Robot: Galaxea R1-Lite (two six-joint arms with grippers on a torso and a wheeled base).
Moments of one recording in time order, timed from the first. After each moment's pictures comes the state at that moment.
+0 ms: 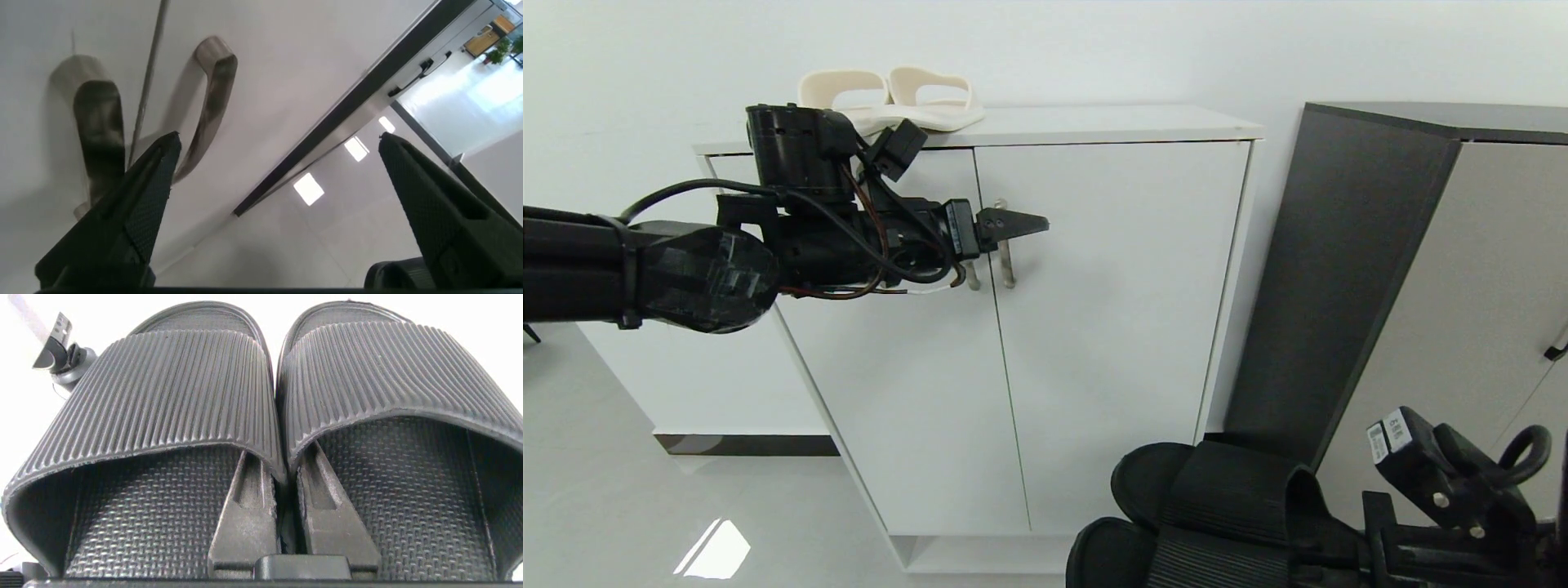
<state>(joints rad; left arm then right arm) -0.31 1.79 -1.31 -0.32 -0.53 -0.32 0.83 1.33 -0.37 -0.64 0.31 0.09</state>
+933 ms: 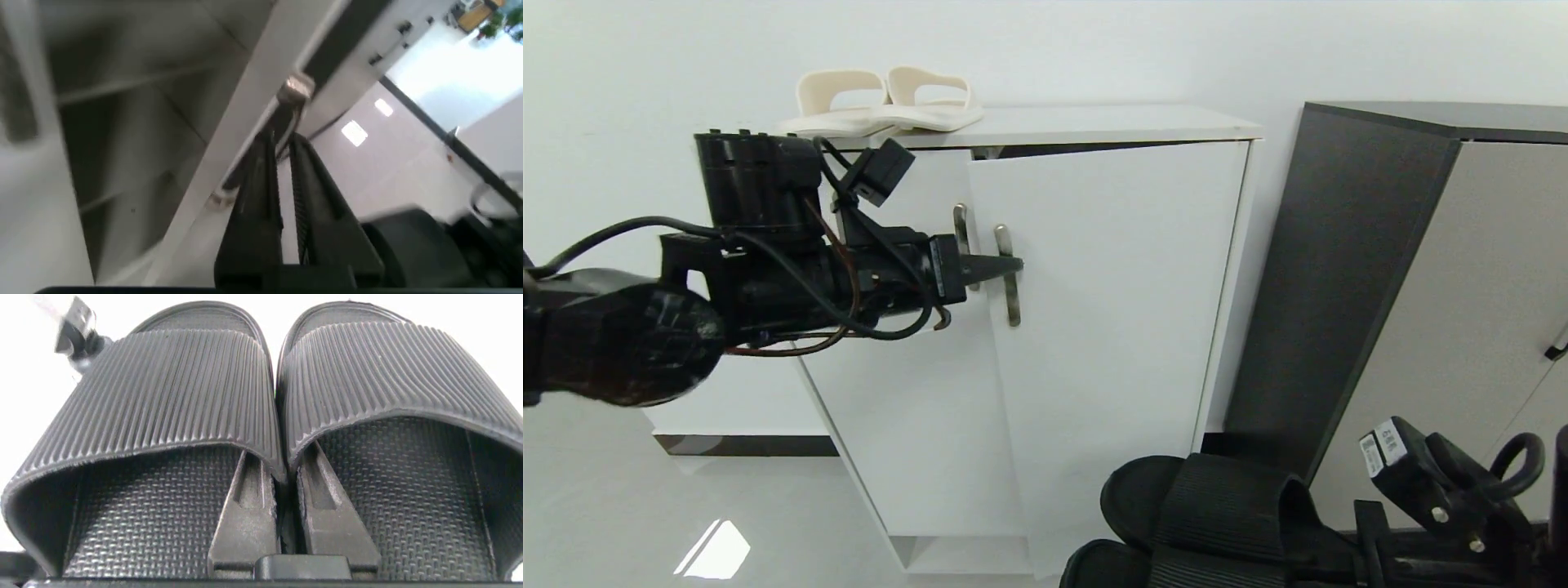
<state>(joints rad) -0.35 1.63 -1.06 -0.41 -0.53 -0.30 0.83 1.34 -0.36 -0.64 0.36 0.08</state>
